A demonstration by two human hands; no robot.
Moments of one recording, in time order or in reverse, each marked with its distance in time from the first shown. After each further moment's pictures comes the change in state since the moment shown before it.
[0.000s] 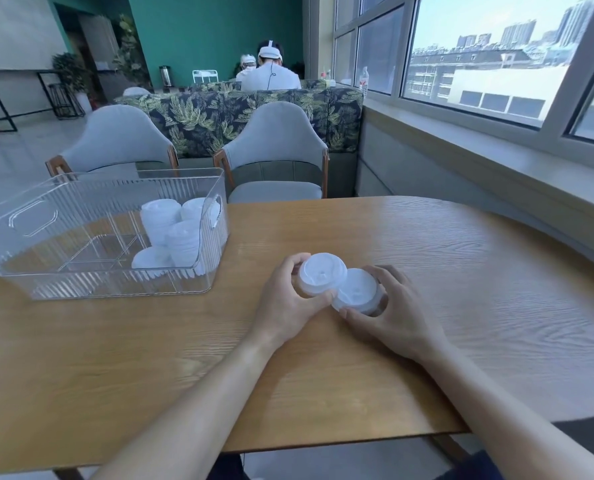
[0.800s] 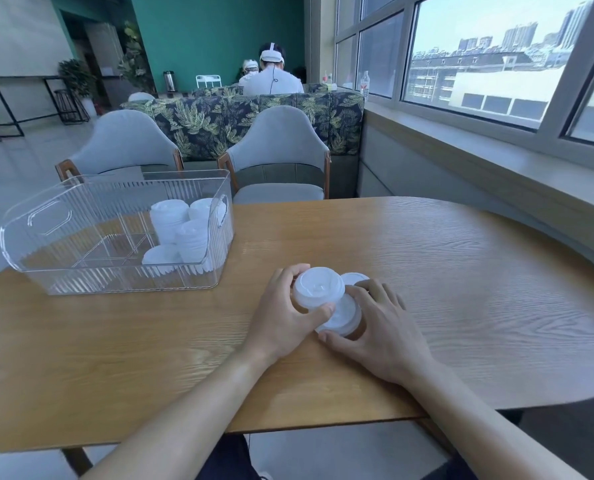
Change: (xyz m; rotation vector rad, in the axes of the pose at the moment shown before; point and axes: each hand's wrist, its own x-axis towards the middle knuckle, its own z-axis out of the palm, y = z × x) left_hand -0.035 0.006 -0.013 0.031 -0.032 0.046; right_hand -0.038 -0.038 0.010 -0.185 -0.046 -0.126
